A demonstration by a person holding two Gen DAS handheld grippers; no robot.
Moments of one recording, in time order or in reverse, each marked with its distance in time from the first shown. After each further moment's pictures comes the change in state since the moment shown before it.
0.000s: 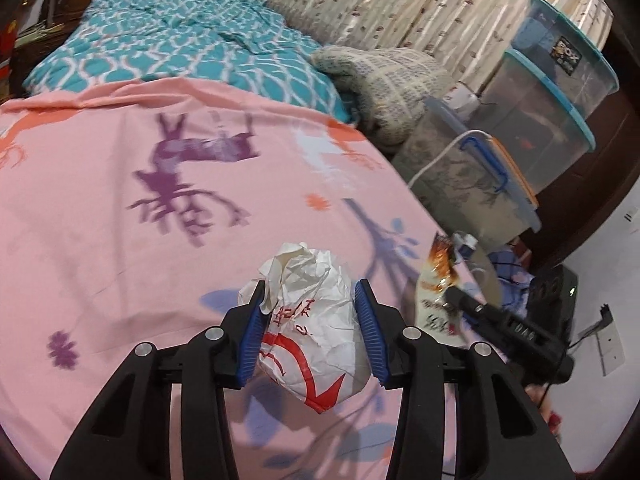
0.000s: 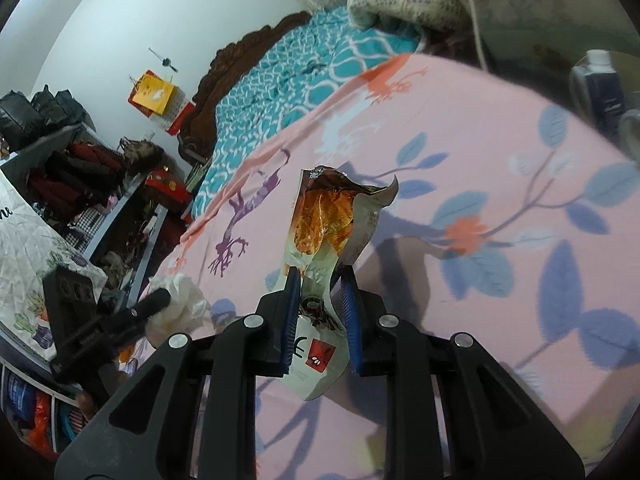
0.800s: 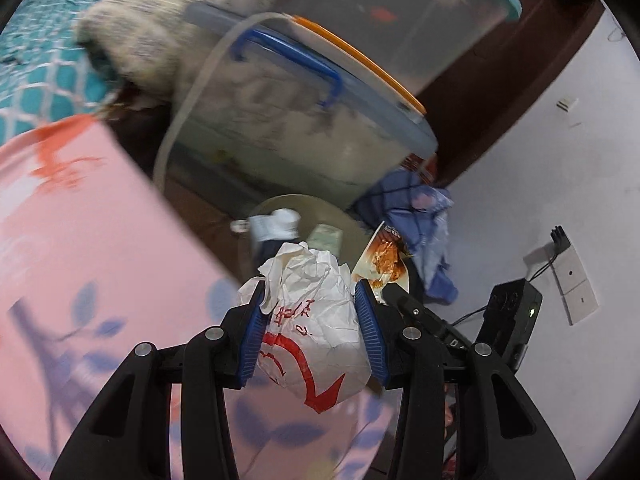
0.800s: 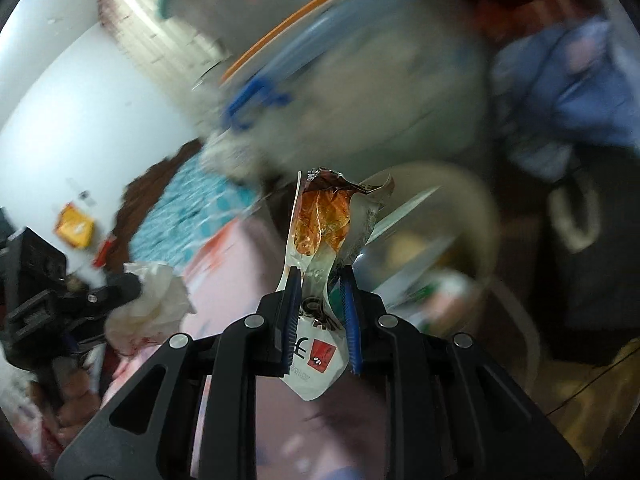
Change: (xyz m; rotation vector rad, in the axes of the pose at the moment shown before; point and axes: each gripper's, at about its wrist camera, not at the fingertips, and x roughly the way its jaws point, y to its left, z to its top) left arm 0.203 -0.293 0.054 0.344 0.301 -0.345; right arm -0.183 -0.182 0.053 0.241 -0.434 -0.327
